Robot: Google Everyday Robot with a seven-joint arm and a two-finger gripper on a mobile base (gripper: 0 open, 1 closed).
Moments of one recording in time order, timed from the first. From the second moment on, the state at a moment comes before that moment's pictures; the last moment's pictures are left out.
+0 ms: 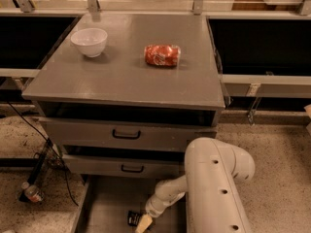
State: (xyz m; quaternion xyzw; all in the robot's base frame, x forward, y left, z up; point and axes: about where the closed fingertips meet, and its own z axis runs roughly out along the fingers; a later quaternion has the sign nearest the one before) arm 0.463 0.048 0.136 -0.51 0.82 0.24 0.07
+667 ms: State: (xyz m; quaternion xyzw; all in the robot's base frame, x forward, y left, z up) arm 0.462 0.048 0.136 -0.51 0.82 0.24 0.07
